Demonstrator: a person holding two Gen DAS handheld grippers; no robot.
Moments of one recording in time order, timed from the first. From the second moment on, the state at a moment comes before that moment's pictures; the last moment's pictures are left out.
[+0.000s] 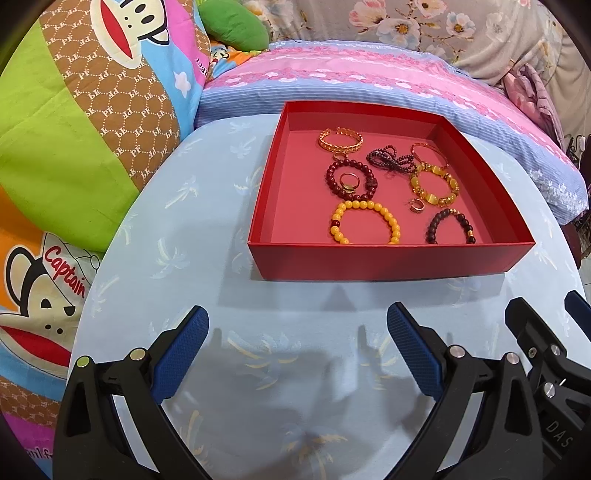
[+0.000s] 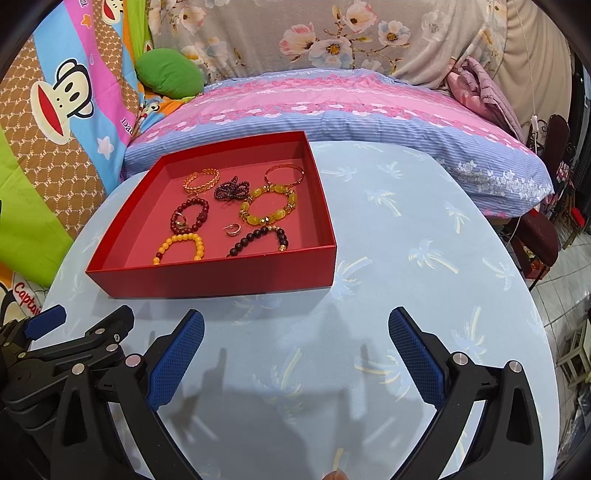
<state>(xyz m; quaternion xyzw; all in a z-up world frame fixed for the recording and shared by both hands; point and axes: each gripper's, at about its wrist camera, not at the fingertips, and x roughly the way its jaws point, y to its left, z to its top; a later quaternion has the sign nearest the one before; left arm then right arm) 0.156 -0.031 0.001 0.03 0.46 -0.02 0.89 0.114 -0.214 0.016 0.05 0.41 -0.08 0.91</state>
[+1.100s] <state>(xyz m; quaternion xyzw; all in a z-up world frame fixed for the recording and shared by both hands) 0.156 -0.030 0.004 0.03 0.46 -0.02 0.89 0.114 -0.214 0.019 0.05 0.41 -0.08 0.91</state>
